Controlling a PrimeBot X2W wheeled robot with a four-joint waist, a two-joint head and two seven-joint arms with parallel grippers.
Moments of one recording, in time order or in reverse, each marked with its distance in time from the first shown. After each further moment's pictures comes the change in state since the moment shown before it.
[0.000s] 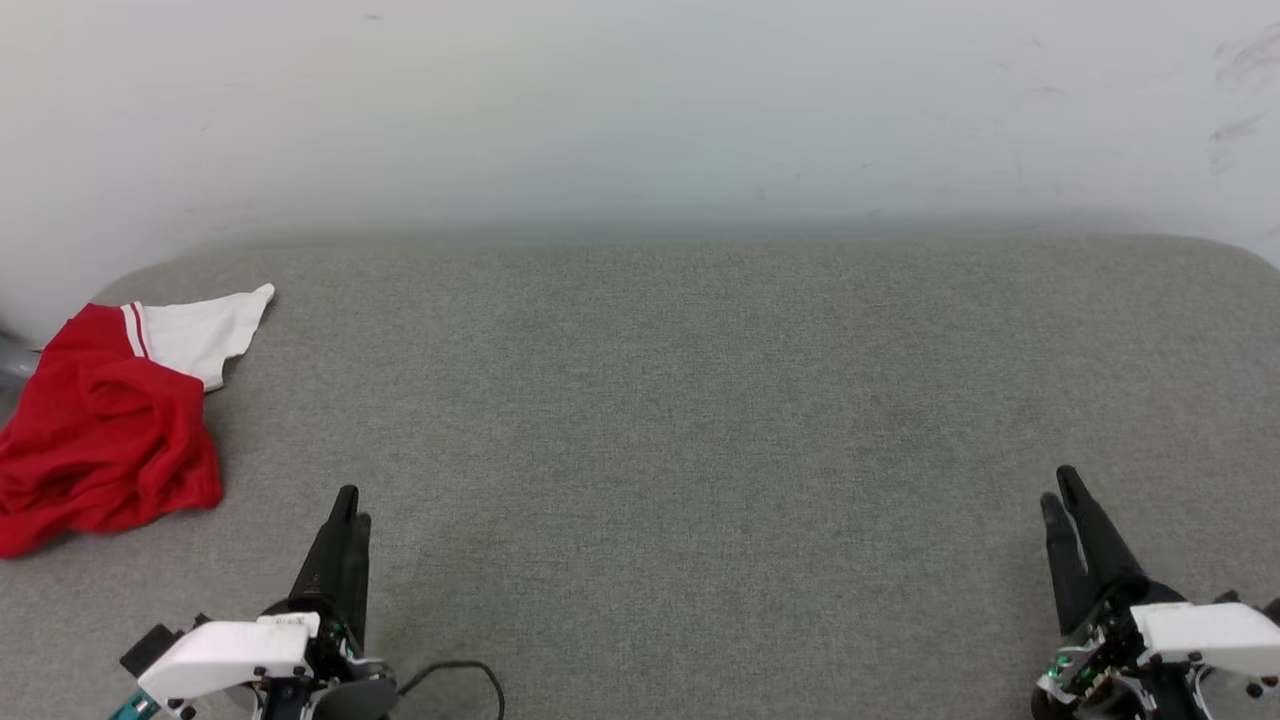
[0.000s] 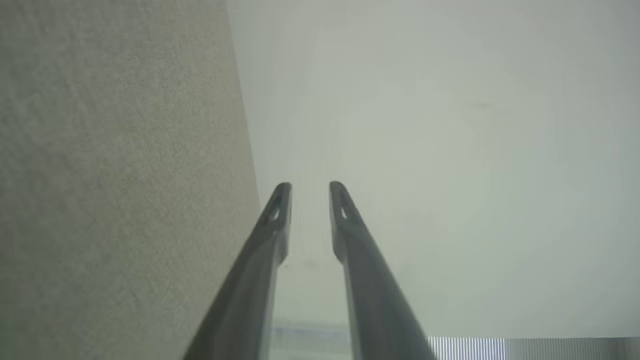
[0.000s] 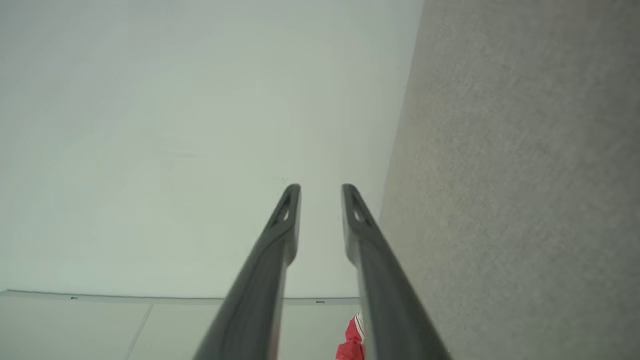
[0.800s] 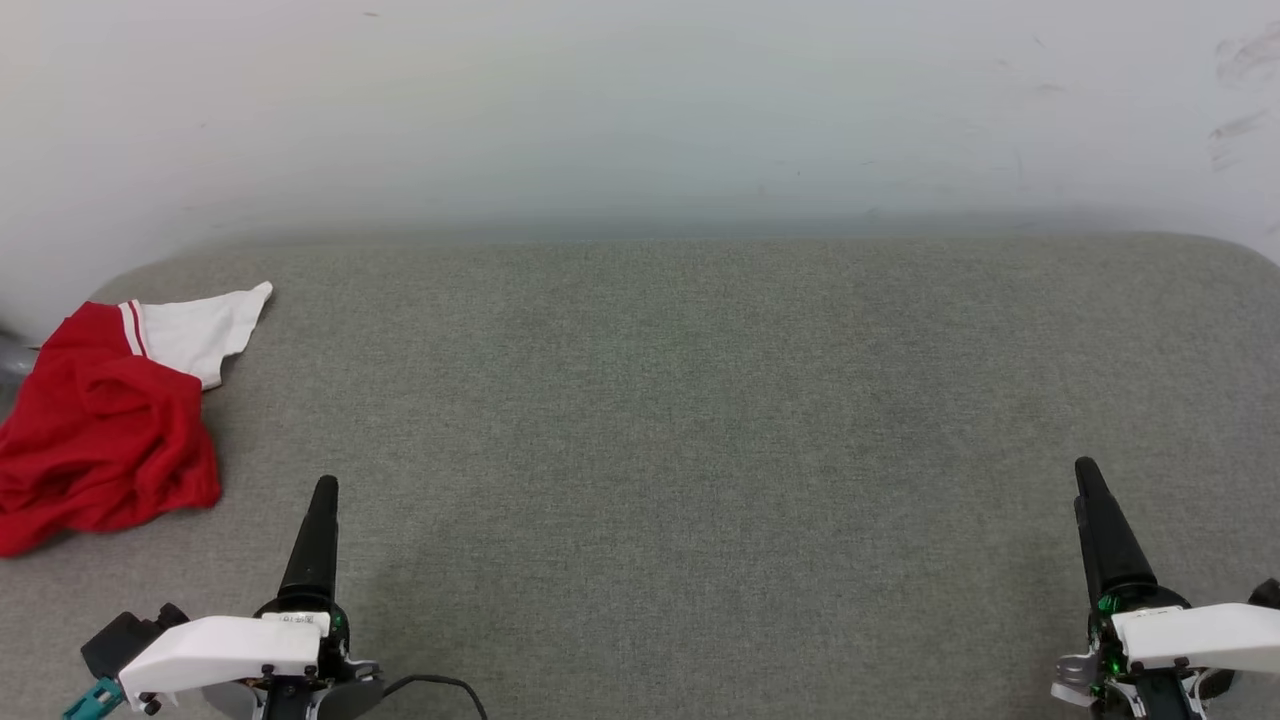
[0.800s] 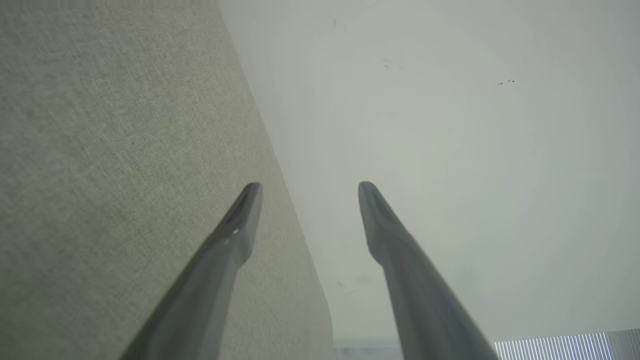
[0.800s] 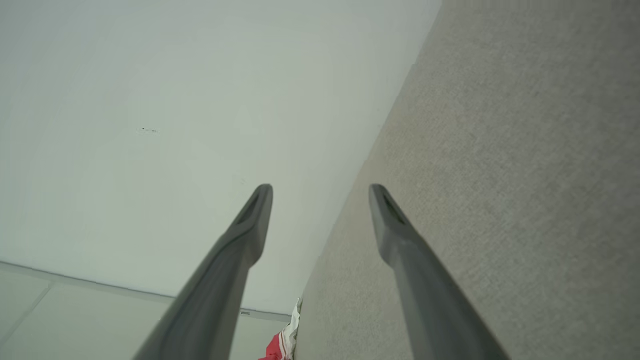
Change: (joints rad) left arm 0.040 -0.003 0.011 -0.053 0.232 0.026 -0.096; right arm 0.049 0.002 -0.003 -0.061 -0.293 0.000 -0.096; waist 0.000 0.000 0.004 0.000
